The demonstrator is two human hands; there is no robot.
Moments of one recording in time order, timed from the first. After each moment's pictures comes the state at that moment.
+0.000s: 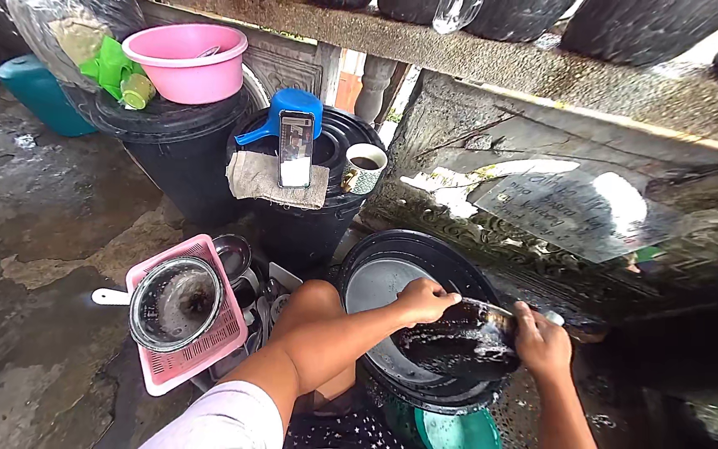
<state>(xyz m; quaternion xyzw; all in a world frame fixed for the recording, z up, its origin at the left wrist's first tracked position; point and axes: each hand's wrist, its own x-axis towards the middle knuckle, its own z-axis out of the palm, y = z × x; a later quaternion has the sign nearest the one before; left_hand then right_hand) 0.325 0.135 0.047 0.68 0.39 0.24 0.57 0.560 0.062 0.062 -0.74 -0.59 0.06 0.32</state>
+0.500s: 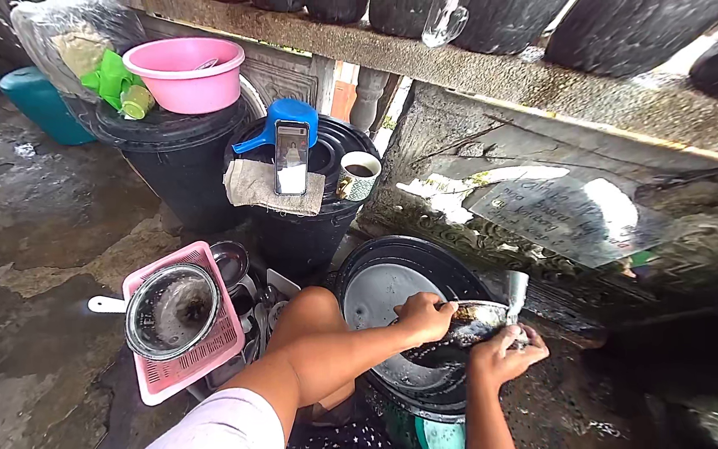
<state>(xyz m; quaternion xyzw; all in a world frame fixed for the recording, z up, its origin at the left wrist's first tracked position) 0.339 0.117 0.054 0.65 0.48 0.24 0.54 0.499 0.070 -0.003 -0.70 -0.35 -0.05 0.62</state>
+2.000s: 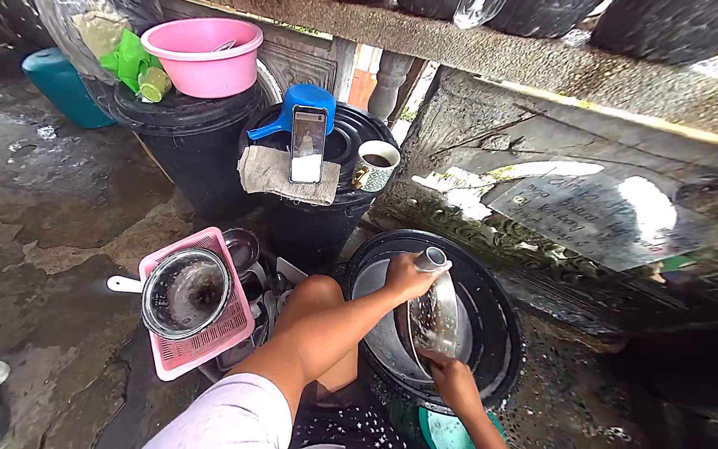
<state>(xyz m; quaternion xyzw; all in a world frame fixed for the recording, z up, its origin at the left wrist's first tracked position) 0.298 0.164 0.046 0.61 0.49 0.42 0.46 0.474 0.001 -0.046 -0.66 -0.70 0.21 0.18</state>
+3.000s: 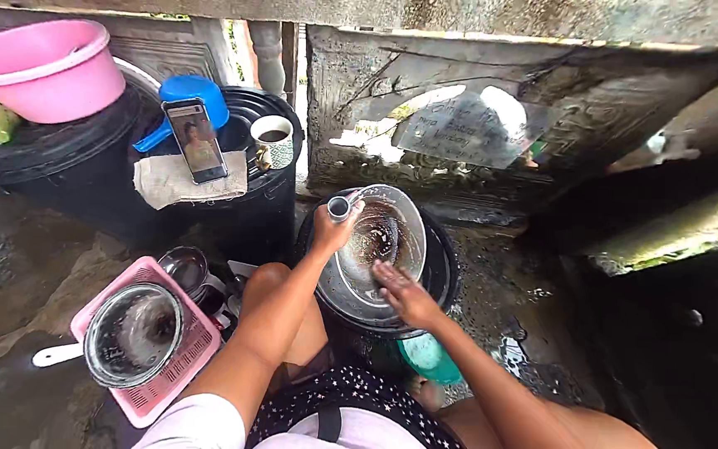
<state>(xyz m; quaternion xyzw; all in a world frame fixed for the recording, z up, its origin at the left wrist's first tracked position) 0.284 0.162 0.048 0.63 0.35 0.57 0.40 0.506 0.008 -0.041 -0.59 -0.79 0.14 0.13</state>
